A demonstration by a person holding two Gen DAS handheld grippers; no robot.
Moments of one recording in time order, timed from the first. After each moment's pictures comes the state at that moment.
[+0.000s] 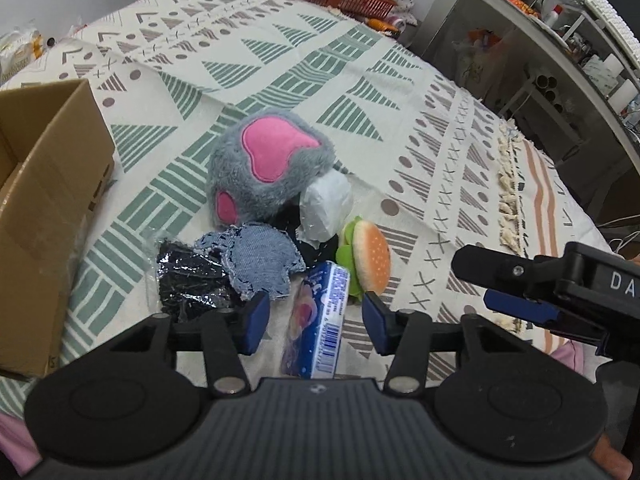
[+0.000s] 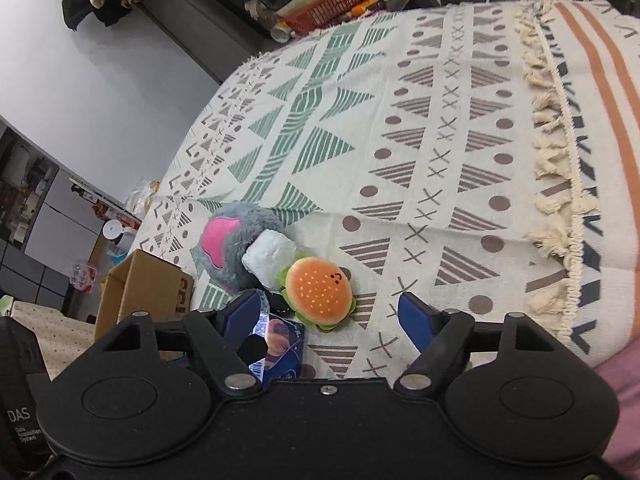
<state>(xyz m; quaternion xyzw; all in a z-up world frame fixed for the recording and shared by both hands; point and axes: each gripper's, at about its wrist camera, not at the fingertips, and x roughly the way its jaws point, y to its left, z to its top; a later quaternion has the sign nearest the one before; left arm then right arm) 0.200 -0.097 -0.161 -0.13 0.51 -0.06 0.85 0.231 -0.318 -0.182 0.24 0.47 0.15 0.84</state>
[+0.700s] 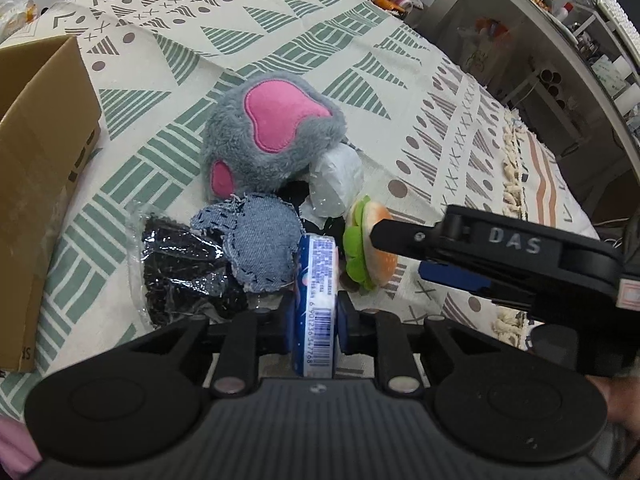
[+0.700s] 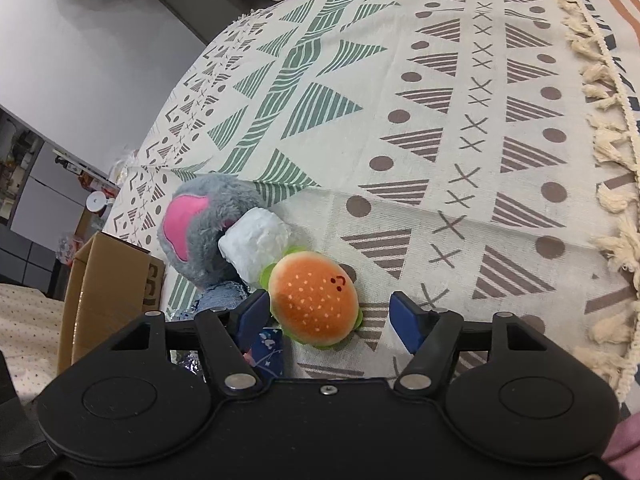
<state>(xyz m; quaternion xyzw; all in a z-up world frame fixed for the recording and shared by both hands) 0.208 -0.090 -0.181 -0.16 0.53 -0.08 0.83 0.269 -0.286 -0.220 0.21 0.51 0.15 0.82</state>
